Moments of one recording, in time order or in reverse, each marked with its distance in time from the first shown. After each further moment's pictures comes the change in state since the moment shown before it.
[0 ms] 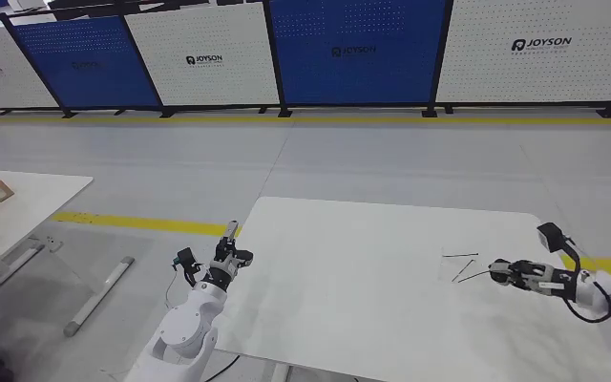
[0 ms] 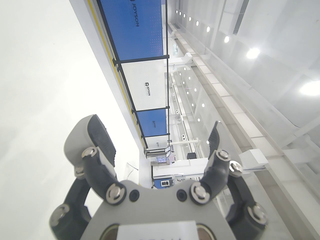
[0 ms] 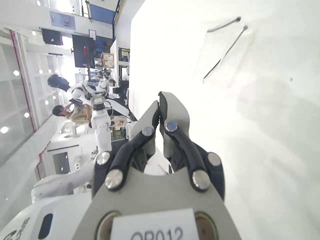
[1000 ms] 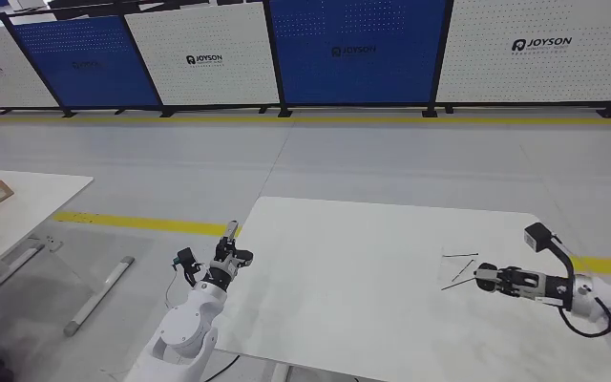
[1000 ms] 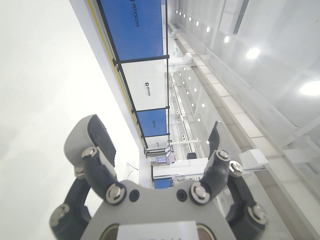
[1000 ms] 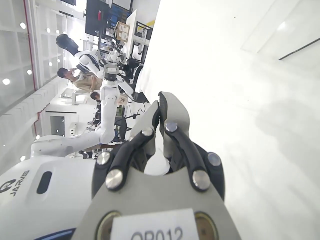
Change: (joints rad) left arm 0.000 0.000 0.000 0.000 0.000 0.000 0.000; right arm -0.156 0.023 0.051 -0.290 0.125 -0.041 0.046
